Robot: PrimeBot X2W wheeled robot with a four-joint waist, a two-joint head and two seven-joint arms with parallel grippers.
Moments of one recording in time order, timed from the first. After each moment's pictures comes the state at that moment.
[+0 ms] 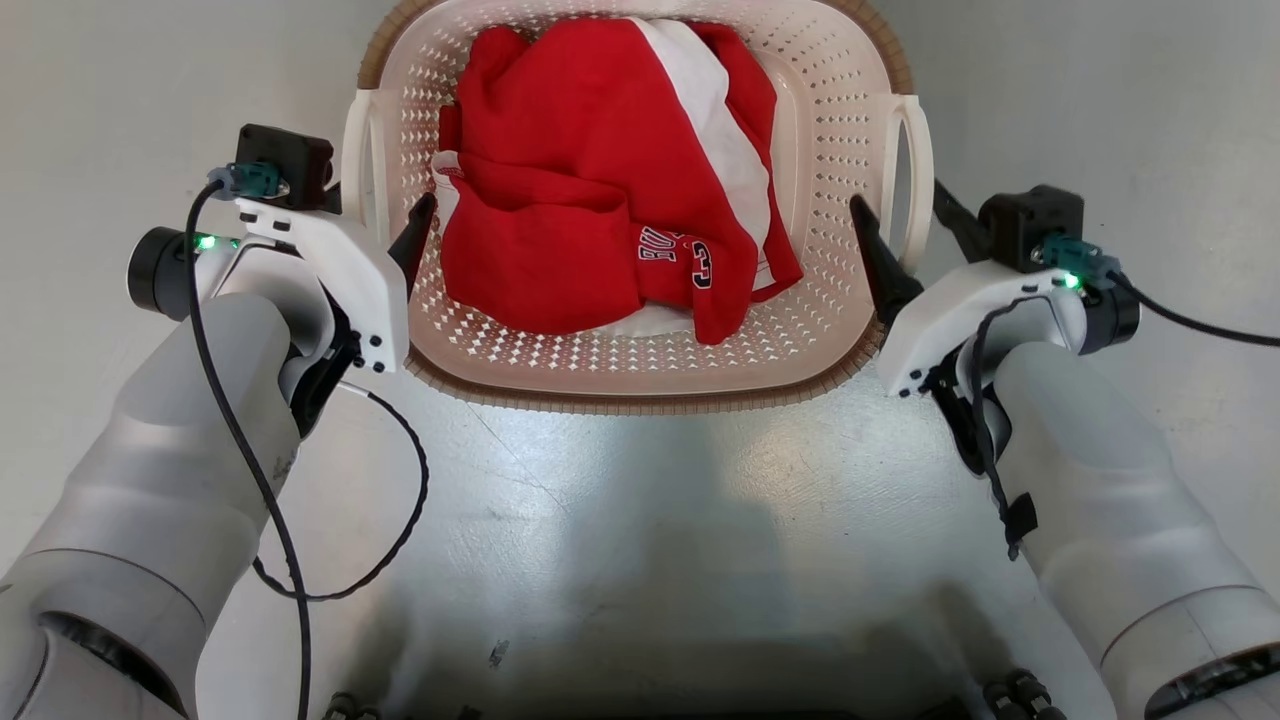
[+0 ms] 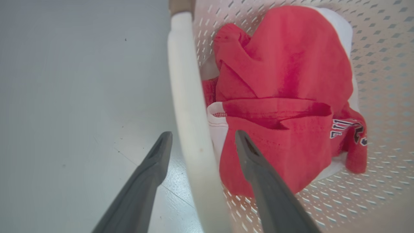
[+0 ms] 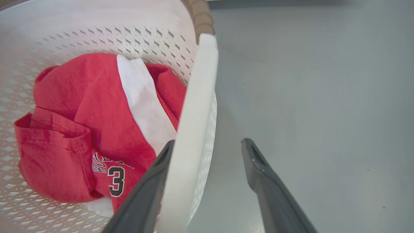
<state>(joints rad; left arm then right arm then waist) -1.08 0.26 -0.98 1.12 -0.92 -0.13 -0.14 -0.90 -0.07 0.30 1.08 0.31 0.12 -0.25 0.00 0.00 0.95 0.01</state>
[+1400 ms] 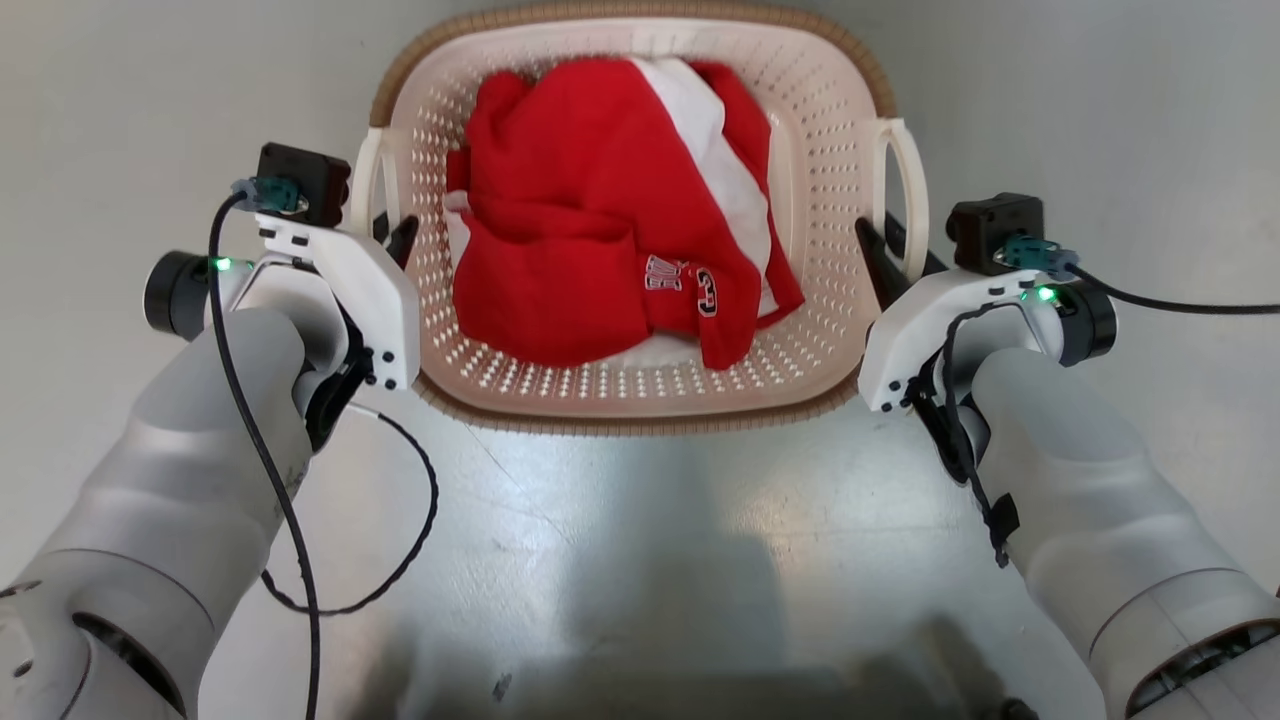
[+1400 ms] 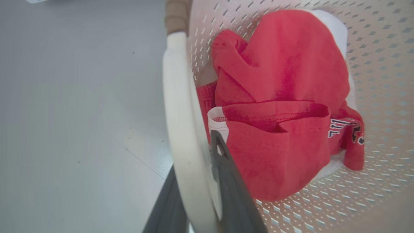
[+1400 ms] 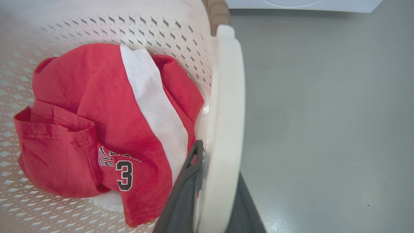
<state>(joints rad) -1.09 0.25 -1.14 1.14 -1.07 -0.12 -0.12 -0.97 -0.05 0.48 1.21 0.46 0.12 -0.22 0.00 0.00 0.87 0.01</state>
